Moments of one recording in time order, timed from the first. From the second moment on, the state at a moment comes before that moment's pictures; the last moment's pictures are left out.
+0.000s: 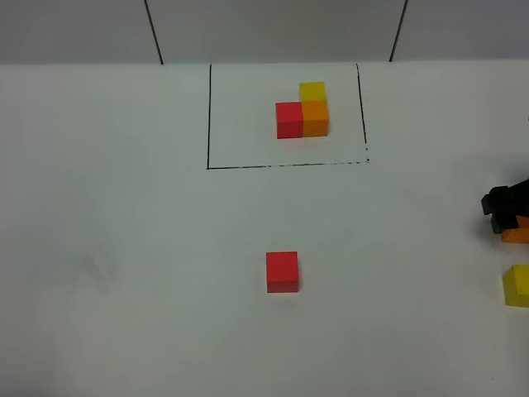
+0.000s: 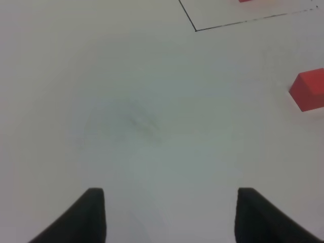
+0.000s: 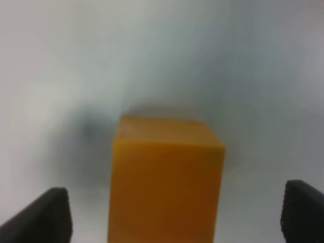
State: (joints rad) left arm -0.11 -0.01 -0.51 -0.12 1.08 0.12; right arm -0.07 1.80 -0.95 -0.12 0.57 0.08
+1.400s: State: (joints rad) left arm -0.11 -0.01 -0.51 -0.12 1.08 0.12; right arm -0.09 1.88 -0.99 -0.13 0.57 0.04
